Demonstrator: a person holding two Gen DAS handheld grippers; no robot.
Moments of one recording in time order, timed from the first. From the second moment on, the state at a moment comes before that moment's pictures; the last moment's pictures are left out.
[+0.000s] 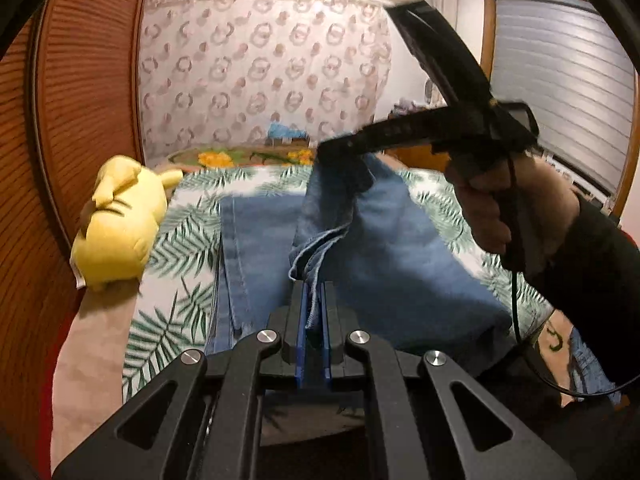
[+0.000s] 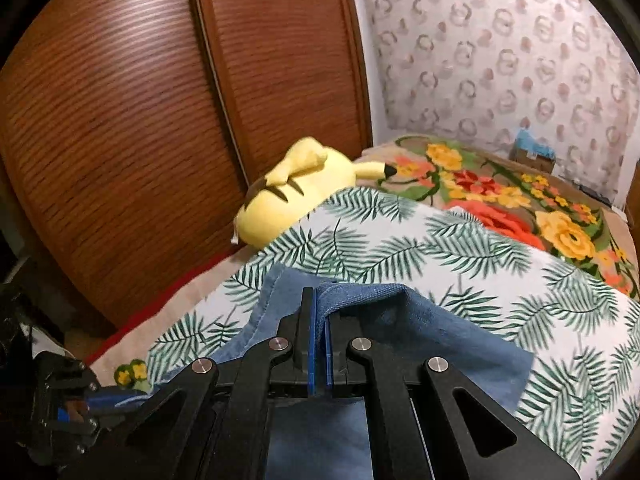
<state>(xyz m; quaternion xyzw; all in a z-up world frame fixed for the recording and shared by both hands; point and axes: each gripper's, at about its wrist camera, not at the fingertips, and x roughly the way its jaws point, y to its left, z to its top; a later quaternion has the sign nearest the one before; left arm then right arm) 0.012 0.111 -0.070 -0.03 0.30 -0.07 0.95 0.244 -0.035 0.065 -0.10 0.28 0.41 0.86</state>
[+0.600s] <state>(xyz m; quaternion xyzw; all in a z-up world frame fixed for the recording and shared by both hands) 0.019 0.113 -0.096 -0.04 0.34 -0.07 0.94 0.243 -0.013 0.048 -0.12 0.30 0.41 0.85</state>
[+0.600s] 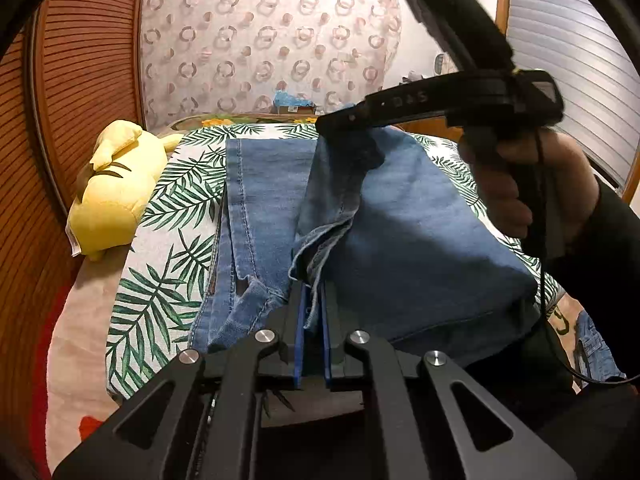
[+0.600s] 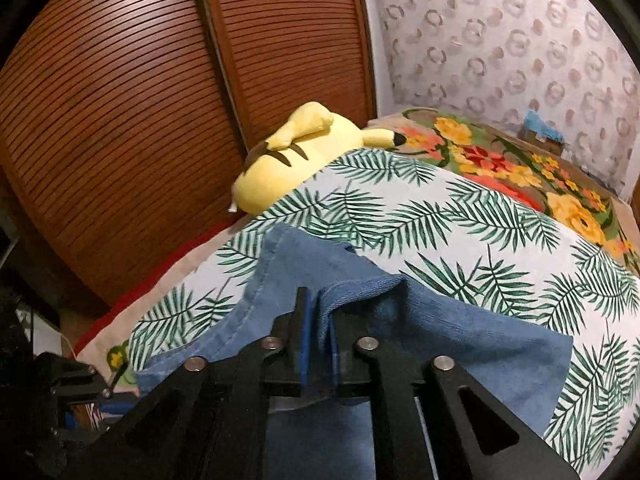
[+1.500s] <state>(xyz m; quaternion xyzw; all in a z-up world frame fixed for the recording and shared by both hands) 0.019 0.118 -0.102 -0.05 0.35 -0.06 0.93 0.226 -0.042 0.034 -0.13 0.34 0.41 0.83</state>
